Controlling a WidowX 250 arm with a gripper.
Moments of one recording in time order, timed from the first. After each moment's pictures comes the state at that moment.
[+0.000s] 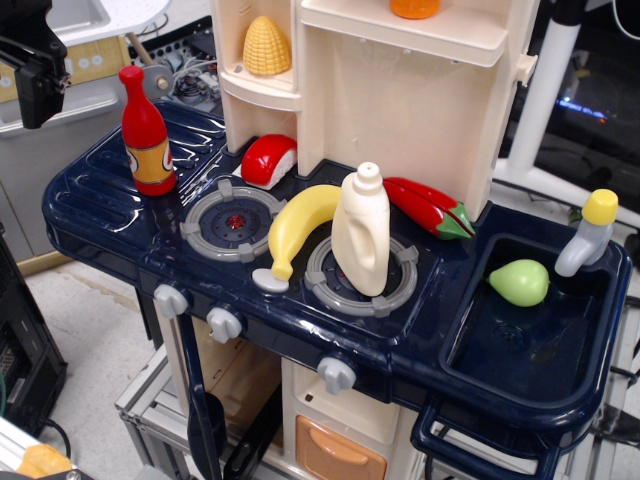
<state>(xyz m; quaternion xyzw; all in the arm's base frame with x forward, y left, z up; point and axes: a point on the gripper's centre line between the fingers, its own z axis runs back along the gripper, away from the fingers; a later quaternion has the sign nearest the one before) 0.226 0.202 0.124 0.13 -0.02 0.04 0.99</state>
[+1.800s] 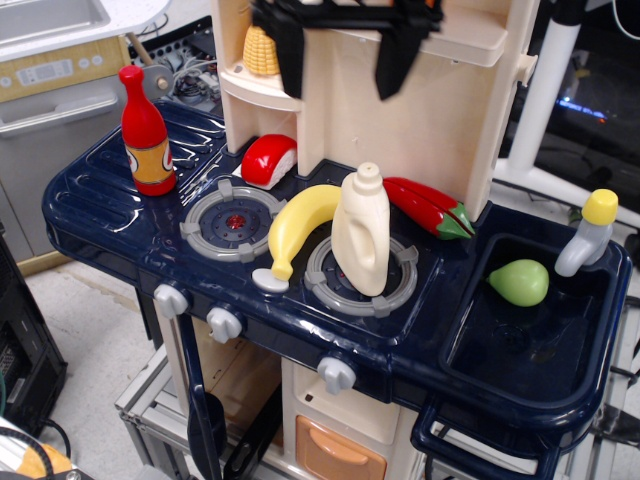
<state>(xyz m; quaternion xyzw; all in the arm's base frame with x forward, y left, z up) 0.293 -0.017 0.157 0.05 -0.07 0.31 0.95</state>
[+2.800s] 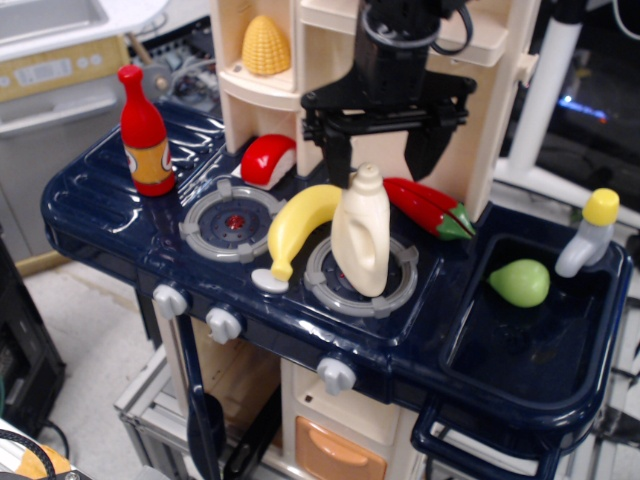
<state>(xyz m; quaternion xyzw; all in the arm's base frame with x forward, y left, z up) 0.310 -0.032 0.096 0.02 -0.09 0.36 0.93</state>
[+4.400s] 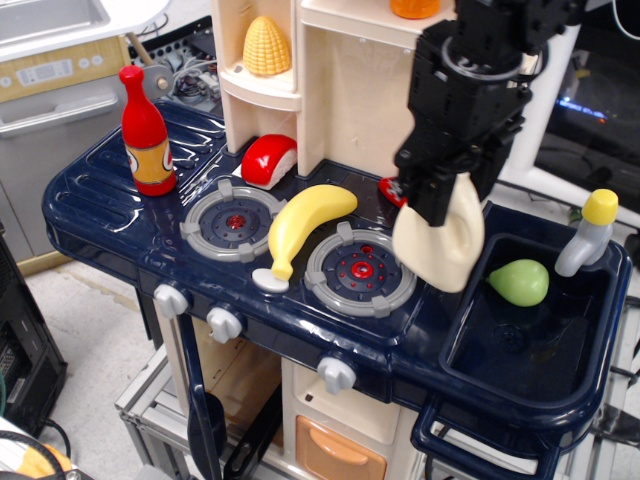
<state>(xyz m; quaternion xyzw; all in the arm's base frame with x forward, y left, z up) 0.313 -0.085 0.090 -0.02 -0.07 0.57 0.82</state>
